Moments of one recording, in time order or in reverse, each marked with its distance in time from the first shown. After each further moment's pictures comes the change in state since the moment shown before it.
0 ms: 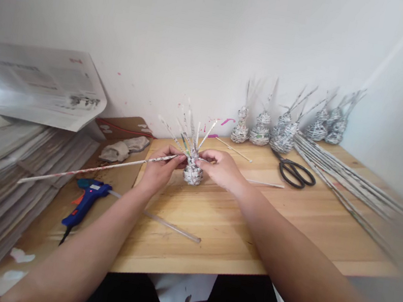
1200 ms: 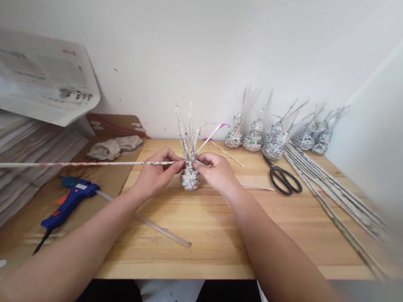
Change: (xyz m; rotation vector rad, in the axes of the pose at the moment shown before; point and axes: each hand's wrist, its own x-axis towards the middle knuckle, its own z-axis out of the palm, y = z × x) left_hand -0.007 -0.004 0.001 0.300 -0.042 0.188; right_hand 0.000 0.000 -0.002 0.028 0.034 0.073
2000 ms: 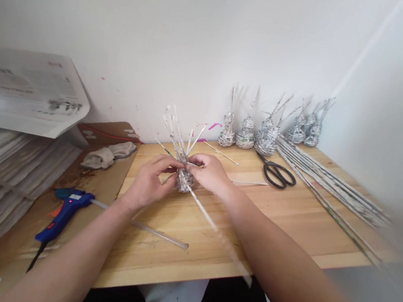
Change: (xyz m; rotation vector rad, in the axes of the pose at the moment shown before) left_hand -0.001 0.012 -0.005 0.287 -0.152 0.411; right_hand 0.000 0.004 0.003 -0.090 0.021 -0.004
